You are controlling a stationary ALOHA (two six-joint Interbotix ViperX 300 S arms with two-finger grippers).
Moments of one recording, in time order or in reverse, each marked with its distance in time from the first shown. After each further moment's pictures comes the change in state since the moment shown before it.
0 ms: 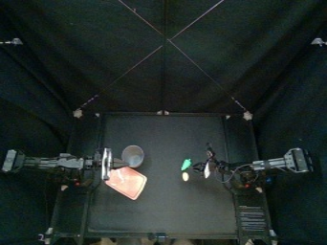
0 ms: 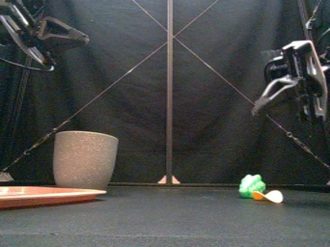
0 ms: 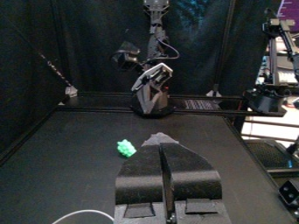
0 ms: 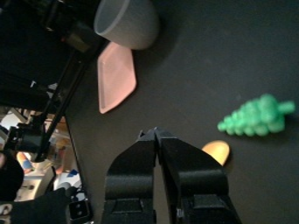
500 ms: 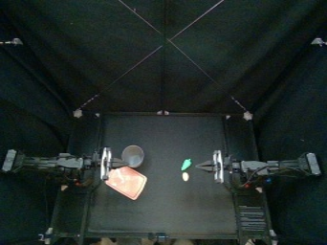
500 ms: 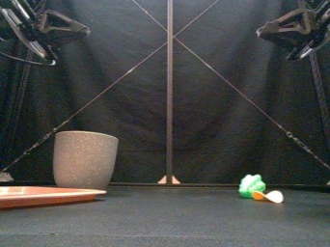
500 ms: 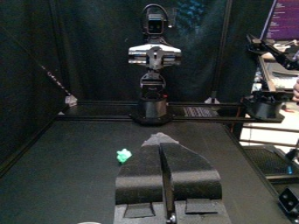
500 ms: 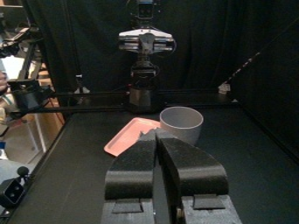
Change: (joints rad) left arm -0.026 -0.009 -0.029 0.011 -0.002 0.002; right arm -0.029 -0.387 -0.057 -0.584 -0.003 -0.449
